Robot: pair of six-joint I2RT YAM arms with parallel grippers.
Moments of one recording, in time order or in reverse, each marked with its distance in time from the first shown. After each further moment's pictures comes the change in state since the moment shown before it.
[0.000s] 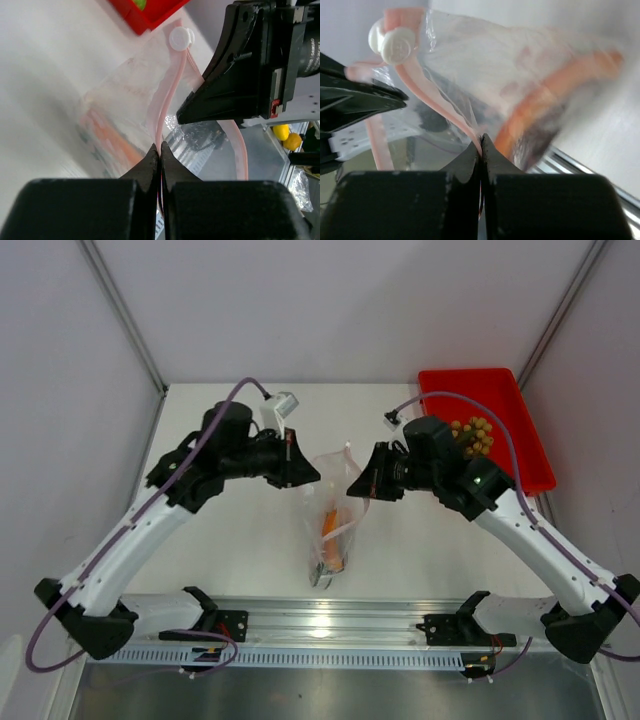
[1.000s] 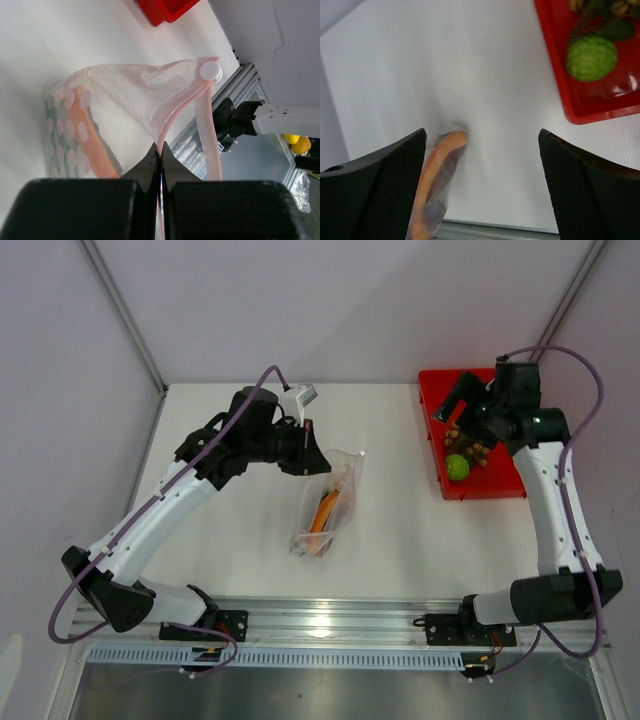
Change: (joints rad) left arm 0.001 0.192 0.087 -0.034 -0.018 0.008; right arm -0.644 0.155 0.265 -0.209 0.177 -0.259
